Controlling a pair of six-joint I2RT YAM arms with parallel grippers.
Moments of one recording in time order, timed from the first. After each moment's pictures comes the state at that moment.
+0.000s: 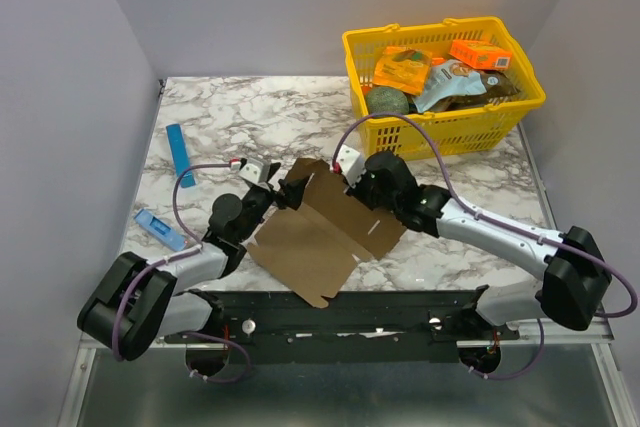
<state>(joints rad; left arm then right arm) -0.51 1.22 0.26 1.08 0.08 -0.18 0.82 1.35 0.96 -0.19 0.12 -0.34</state>
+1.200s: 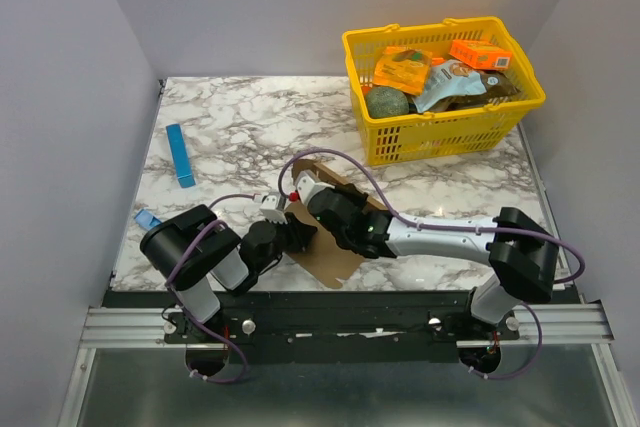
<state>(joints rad) -0.74 1.67 0.11 1.28 -0.06 -0.68 1.13 1.62 1.01 -0.05 0.88 -0.48</state>
